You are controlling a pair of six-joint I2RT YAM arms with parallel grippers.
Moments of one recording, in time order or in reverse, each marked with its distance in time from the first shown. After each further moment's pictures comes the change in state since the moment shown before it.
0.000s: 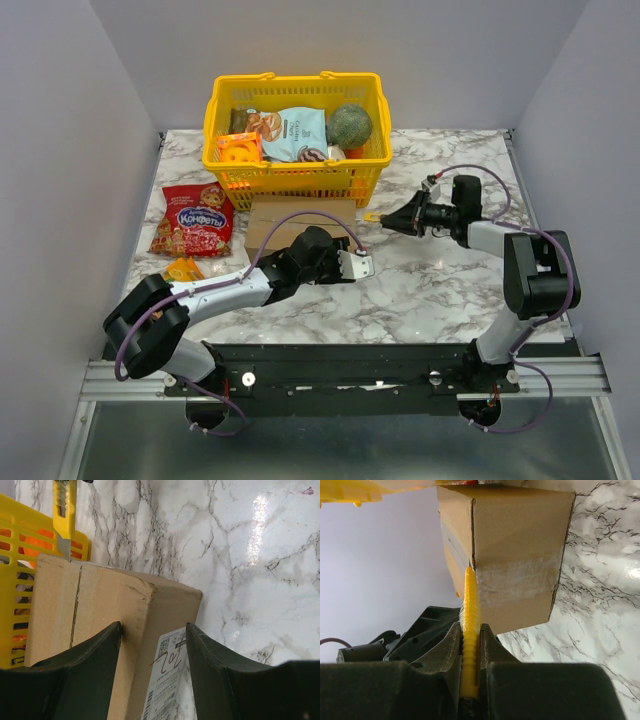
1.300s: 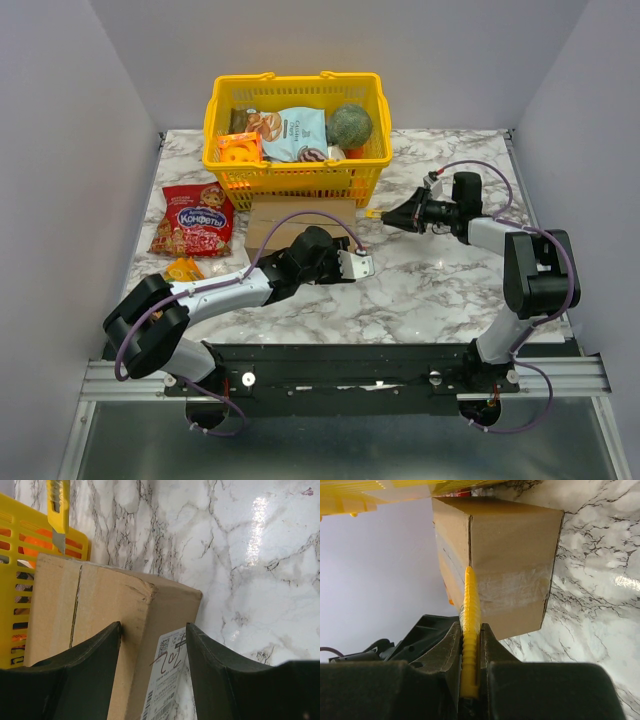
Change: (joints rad) left arm 0.000 0.000 0.000 0.000 0.000 -0.004; right arm -0.005 0.004 0.037 -0.048 0.042 -0.046
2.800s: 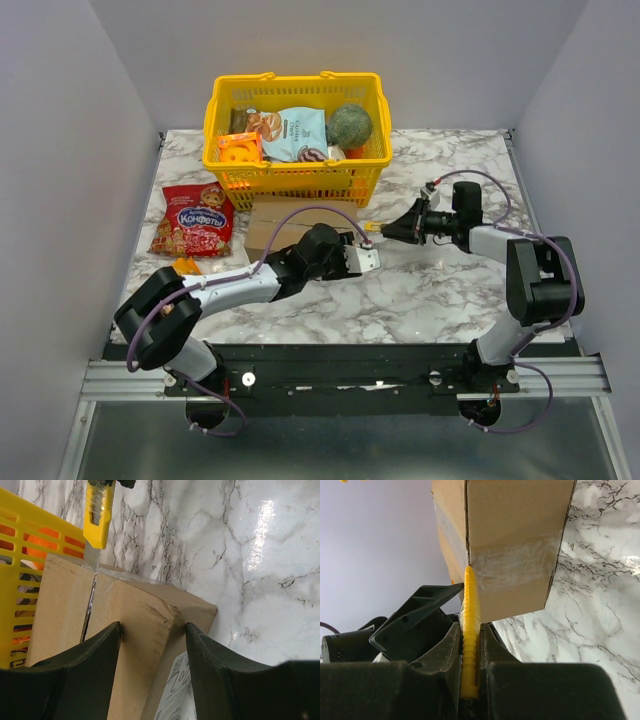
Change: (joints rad) left arm -0.002 0.069 0.047 0.031 -0.048 -0.037; right arm 0.012 -0.046 -0.085 -0.023 -0.071 -0.031
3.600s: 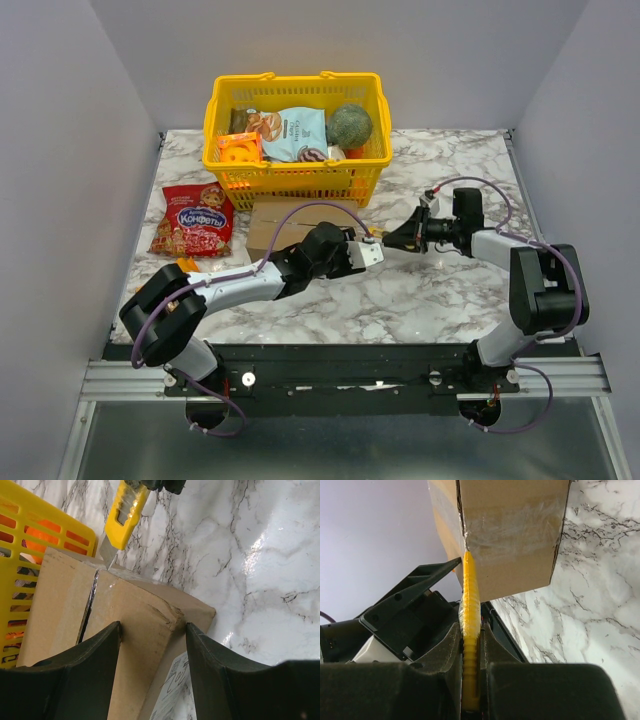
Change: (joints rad) left arm -0.007 0.031 0.032 0.001 -0.047 -0.081; right arm 0.003 -0.059 -0.035 -0.114 -0.020 -0.047
